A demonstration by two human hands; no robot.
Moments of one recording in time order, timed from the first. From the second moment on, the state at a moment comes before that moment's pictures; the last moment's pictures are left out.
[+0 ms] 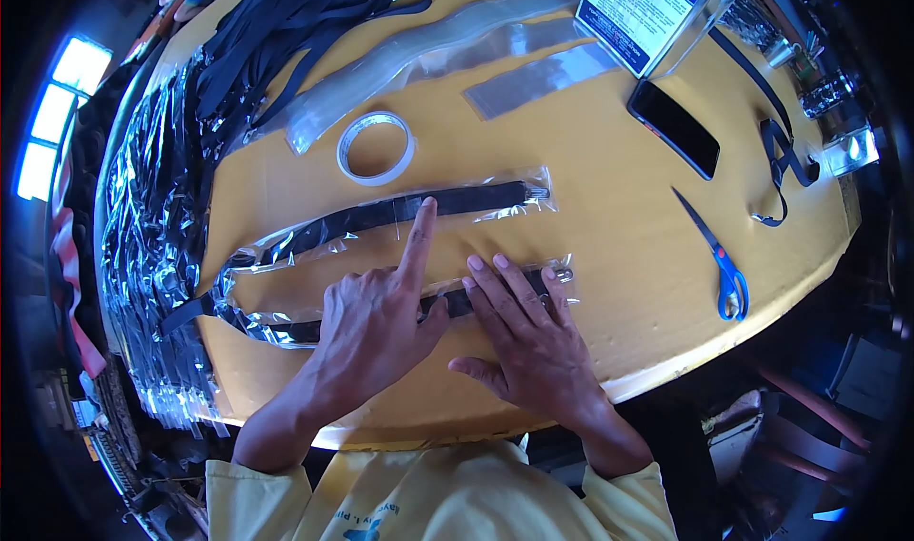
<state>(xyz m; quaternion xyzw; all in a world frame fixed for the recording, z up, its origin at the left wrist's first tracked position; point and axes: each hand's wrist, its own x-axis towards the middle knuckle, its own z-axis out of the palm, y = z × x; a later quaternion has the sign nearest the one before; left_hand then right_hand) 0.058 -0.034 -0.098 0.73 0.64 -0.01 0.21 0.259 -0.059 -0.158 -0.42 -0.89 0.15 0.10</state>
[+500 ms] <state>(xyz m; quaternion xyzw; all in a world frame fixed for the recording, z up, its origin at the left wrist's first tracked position) 0.054 -0.037 -0.105 0.74 0.63 0.06 0.23 0.258 -0.059 -0.156 -0.42 -0.89 0.15 0.09</state>
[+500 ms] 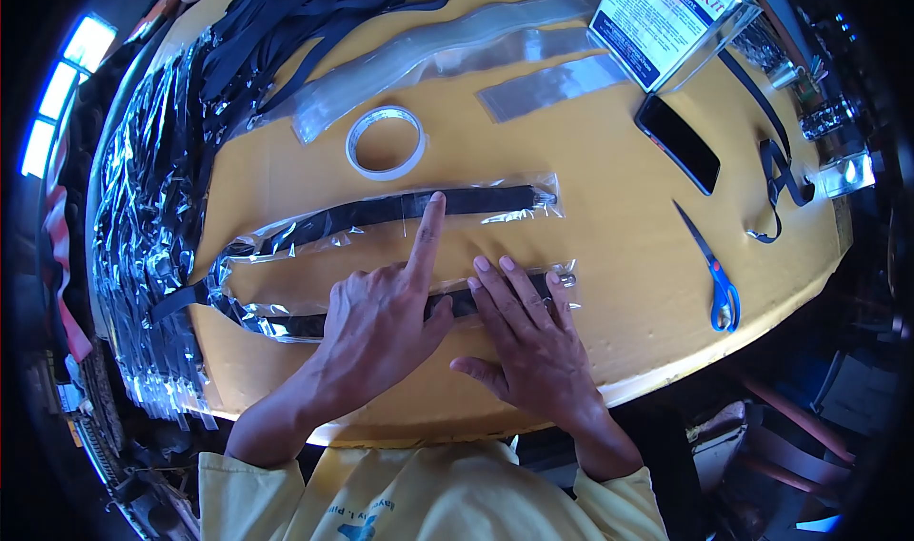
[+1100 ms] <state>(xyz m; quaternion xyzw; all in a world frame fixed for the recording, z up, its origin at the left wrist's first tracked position) 0.033 -0.097 -0.123 0.82 0.56 0.09 0.13 0.255 -0.060 -0.154 -0.43 -0.89 0.13 0.05</state>
